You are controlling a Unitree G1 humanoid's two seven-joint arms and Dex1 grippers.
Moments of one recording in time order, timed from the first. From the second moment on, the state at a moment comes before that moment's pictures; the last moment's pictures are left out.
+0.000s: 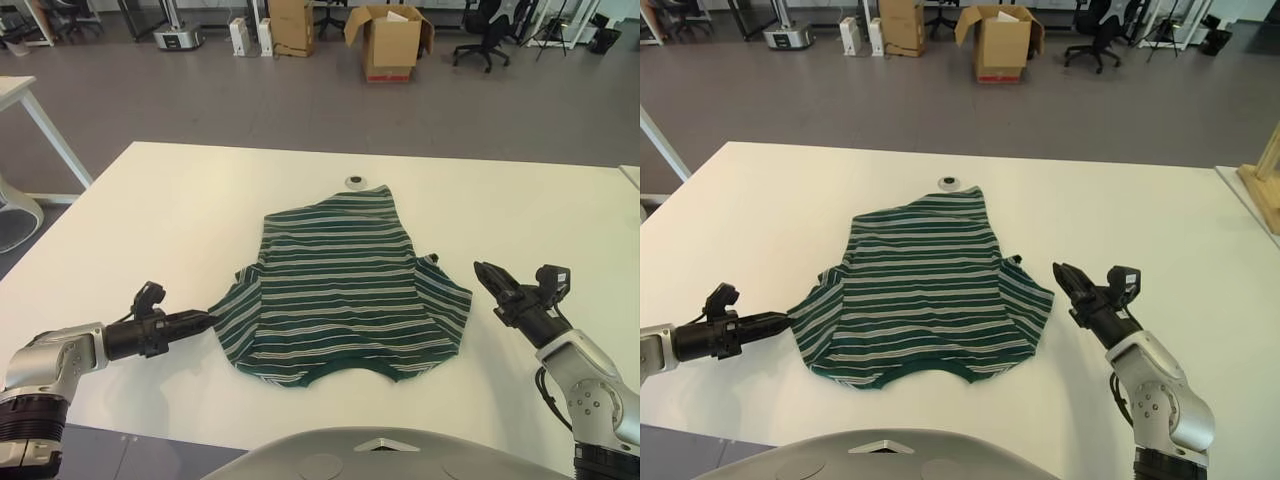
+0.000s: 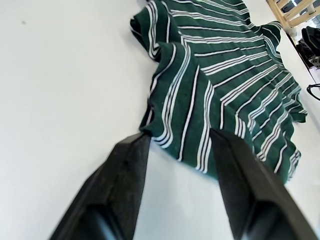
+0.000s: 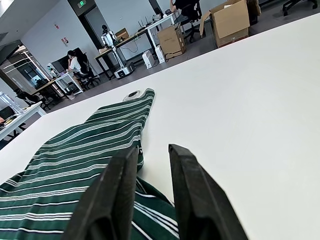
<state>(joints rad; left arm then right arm) 0.07 0.80 0.16 0.26 -0.58 0.69 -1.21 0.23 -0.33 -0.41 -0.25 0.71 0.56 0.50</state>
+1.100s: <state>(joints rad) -0.08 0.82 0.18 0.10 -0.54 0.72 -1.05 0.27 -0.30 -0.40 -0.23 0.71 0.51 0.49</state>
